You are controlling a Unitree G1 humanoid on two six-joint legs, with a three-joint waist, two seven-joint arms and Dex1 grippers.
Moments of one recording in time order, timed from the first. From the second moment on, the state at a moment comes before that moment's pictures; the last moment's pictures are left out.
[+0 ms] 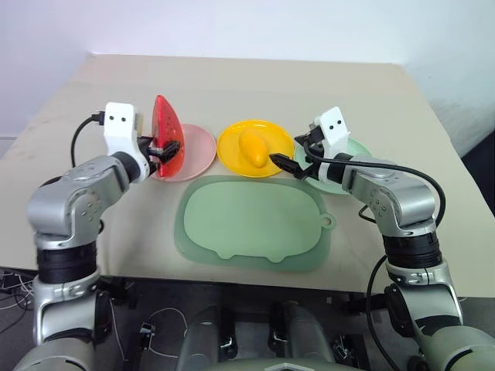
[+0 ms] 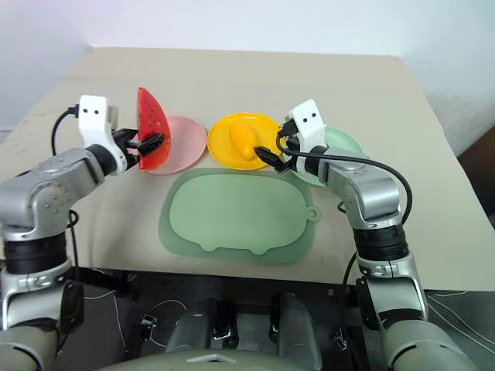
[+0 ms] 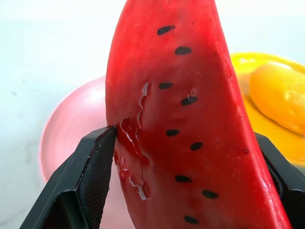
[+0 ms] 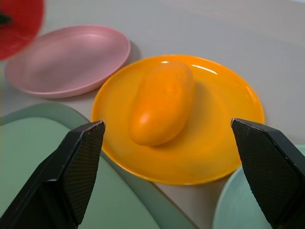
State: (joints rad) left arm -0.64 0.53 0.21 -0.13 -0.53 1.00 -0.17; right arm -0.69 -0.42 0.03 -0.12 0.35 0.86 0.49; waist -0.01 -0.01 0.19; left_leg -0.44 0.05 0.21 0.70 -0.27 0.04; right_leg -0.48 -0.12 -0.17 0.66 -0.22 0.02
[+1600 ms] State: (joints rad) left arm -0.36 0.63 0.32 -0.28 -0.59 0.70 -0.70; right arm -0.53 -0.49 -0.15 -0.24 0.48 0.81 0.59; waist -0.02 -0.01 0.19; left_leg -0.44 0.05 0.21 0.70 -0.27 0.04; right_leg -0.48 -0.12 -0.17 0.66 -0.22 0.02
